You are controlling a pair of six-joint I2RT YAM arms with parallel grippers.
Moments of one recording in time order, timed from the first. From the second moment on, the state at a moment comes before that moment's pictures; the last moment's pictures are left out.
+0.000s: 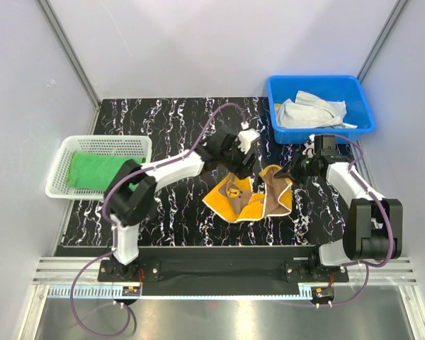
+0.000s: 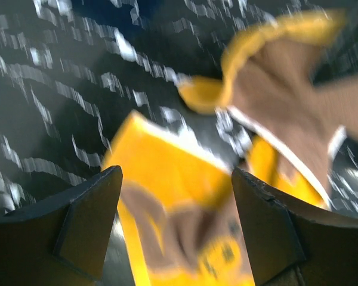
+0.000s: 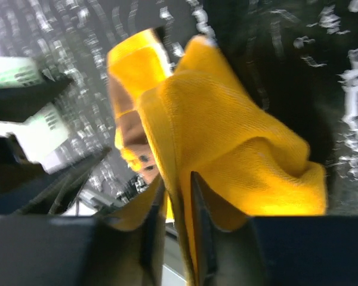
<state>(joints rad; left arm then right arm) -0.77 1.90 1.37 -0.15 0.27 0.01 -0.01 1.43 0.89 -0.47 -0.57 0.60</state>
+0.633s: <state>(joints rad) -0.77 2.24 1.68 -0.19 0.33 0.02 -0.01 1.45 0.87 -0.52 -0.28 0.54</state>
